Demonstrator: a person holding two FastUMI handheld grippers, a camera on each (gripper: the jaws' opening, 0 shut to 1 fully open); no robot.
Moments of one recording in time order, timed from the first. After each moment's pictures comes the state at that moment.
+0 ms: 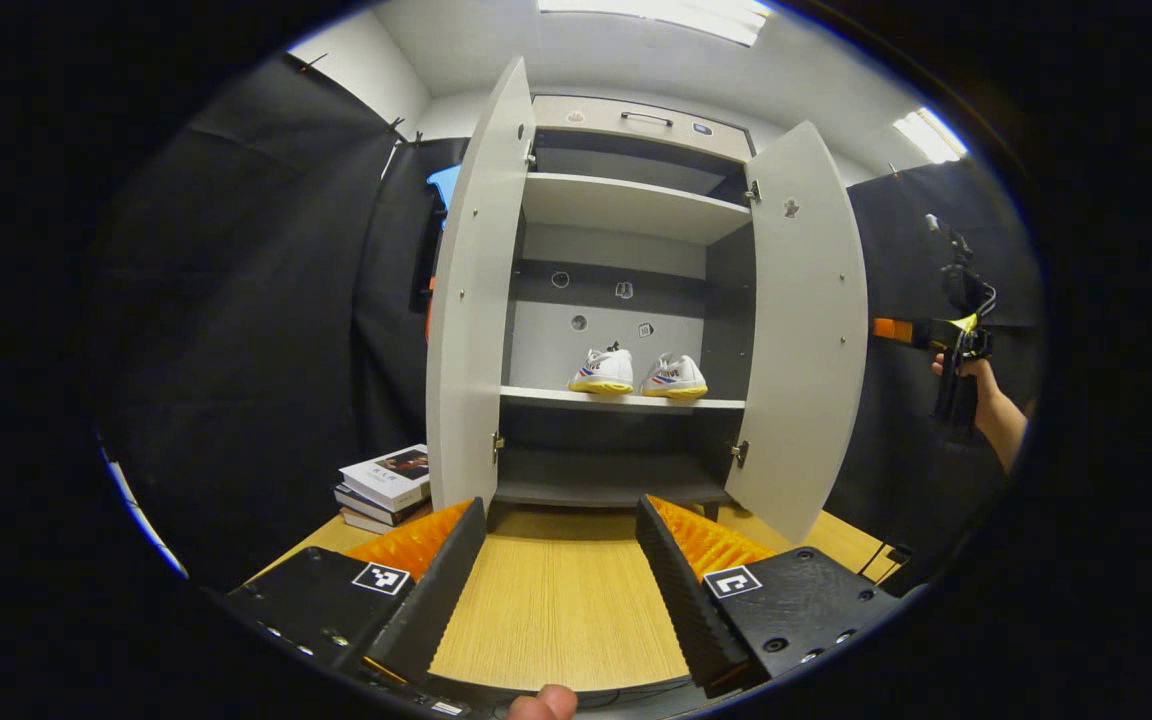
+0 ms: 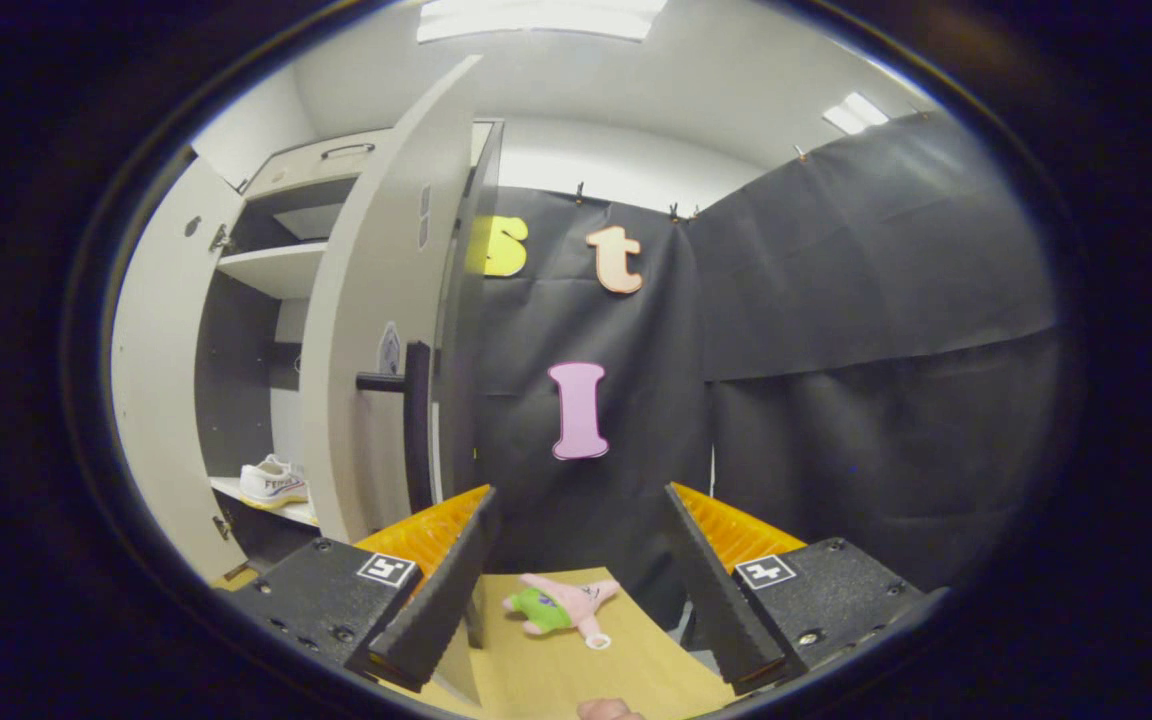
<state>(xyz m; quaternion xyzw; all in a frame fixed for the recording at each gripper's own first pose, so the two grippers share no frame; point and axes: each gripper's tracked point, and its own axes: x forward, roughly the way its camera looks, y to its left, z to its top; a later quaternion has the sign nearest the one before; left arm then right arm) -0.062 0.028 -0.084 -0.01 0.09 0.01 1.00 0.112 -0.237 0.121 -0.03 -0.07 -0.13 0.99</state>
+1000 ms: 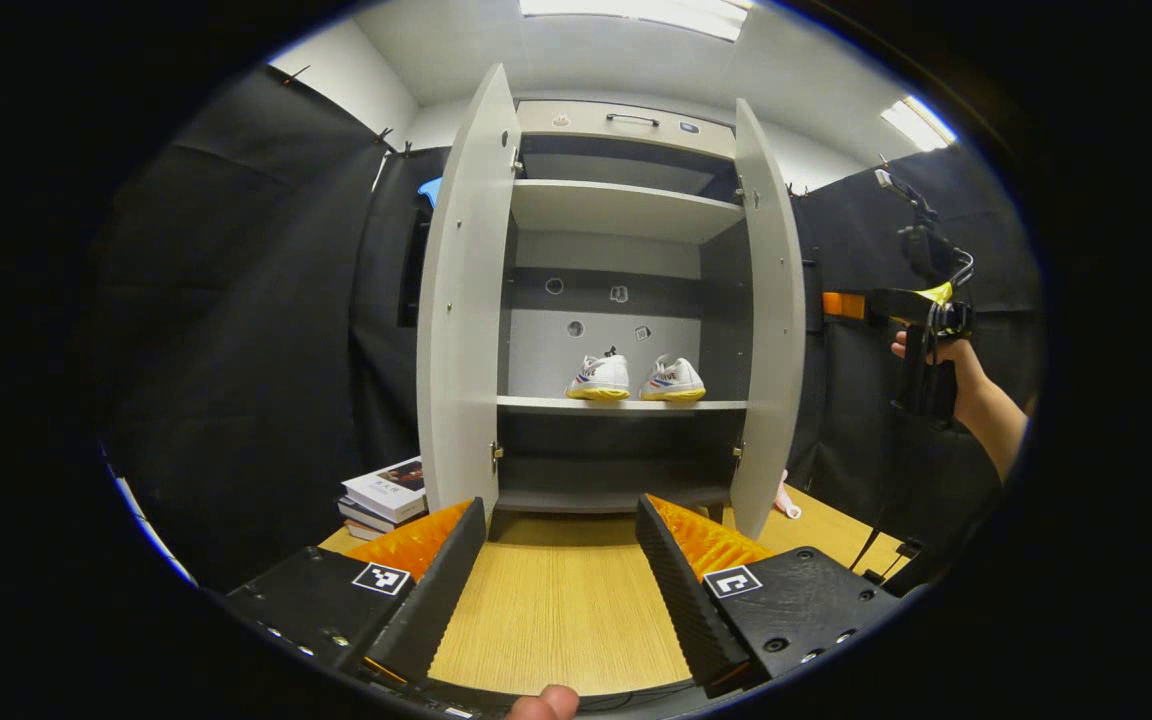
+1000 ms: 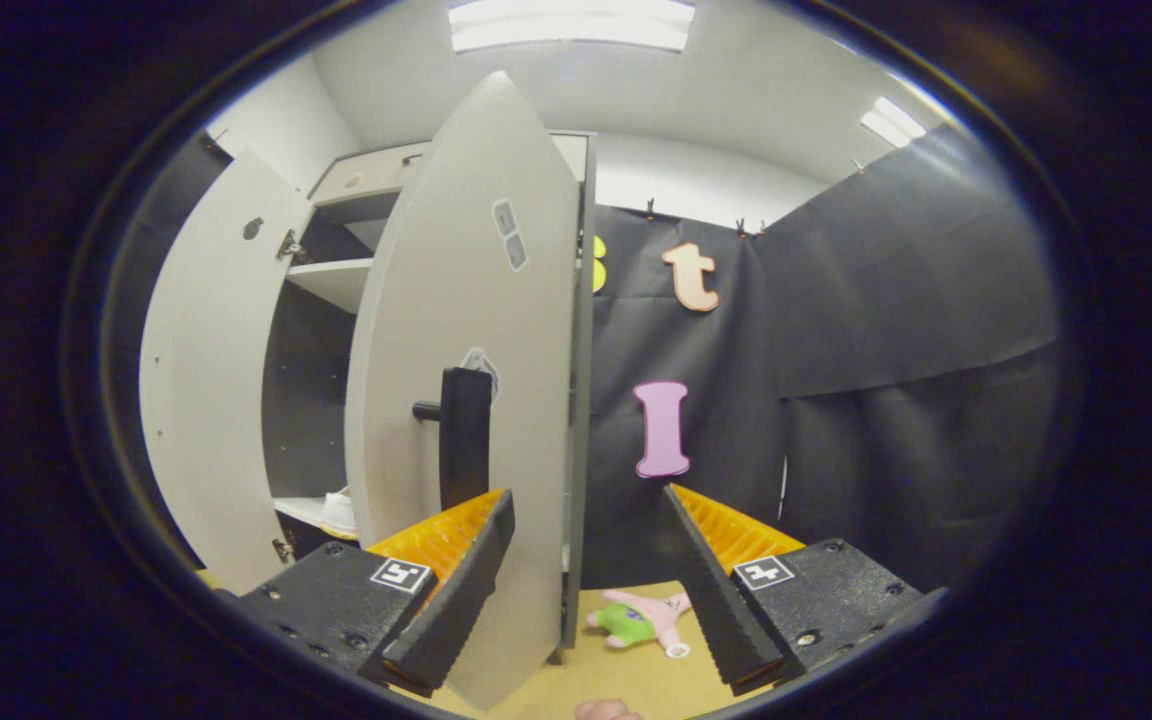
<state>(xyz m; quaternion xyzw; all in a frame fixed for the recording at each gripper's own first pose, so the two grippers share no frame) -0.060 0.024 -0.080 0.01 0.09 0.02 1.00 0.136 -0.096 0.121 -0.04 -0.09 -0.03 0.99</state>
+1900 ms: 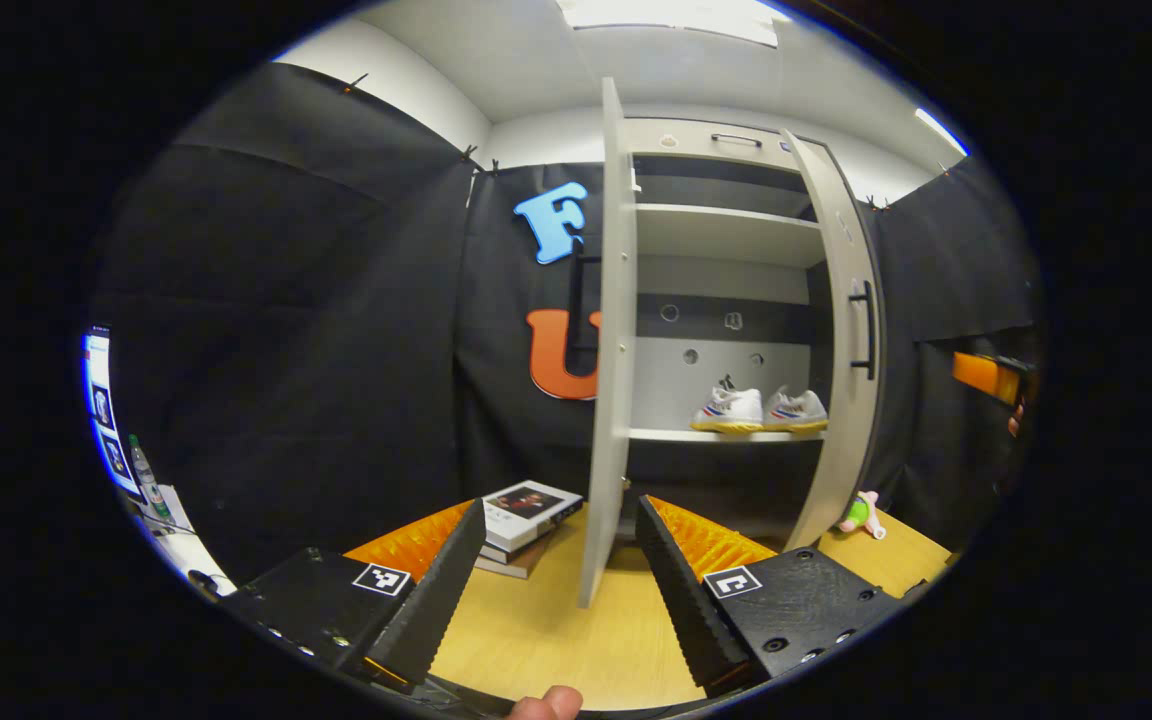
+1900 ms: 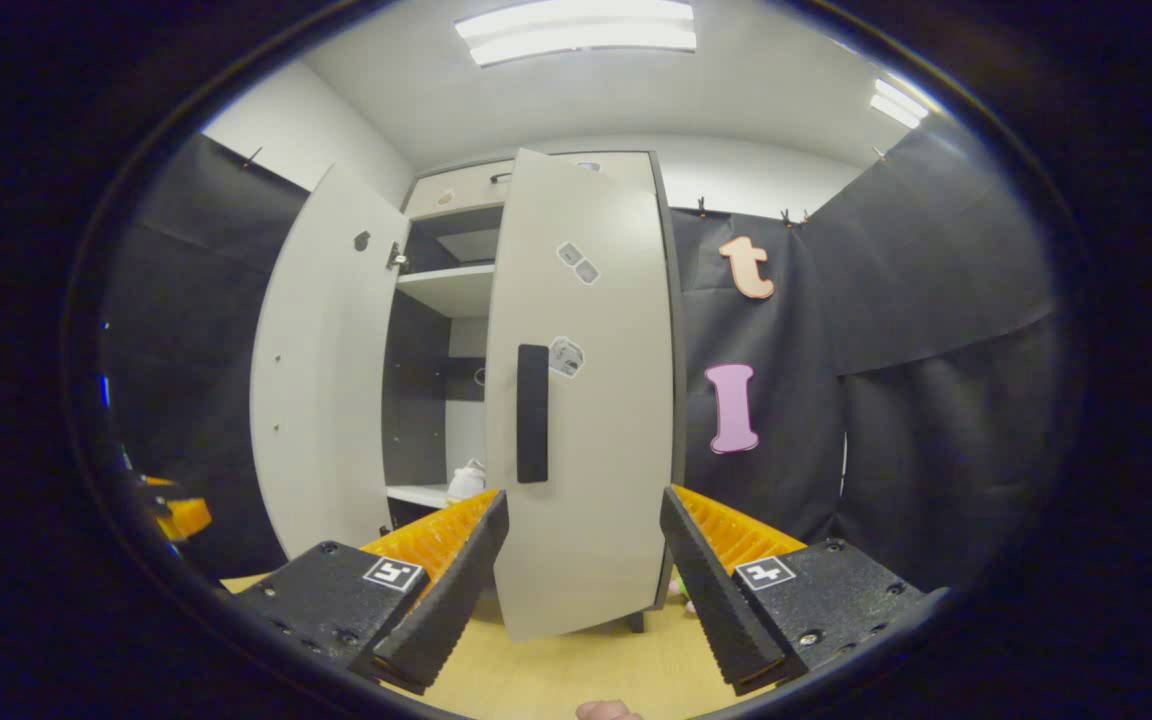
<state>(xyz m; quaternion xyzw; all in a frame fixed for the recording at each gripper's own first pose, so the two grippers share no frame) -0.047 0.172 -0.028 0.02 0.05 0.15 0.99 0.024 -0.026 0.045 -0.05 -0.07 0.05 1.00</state>
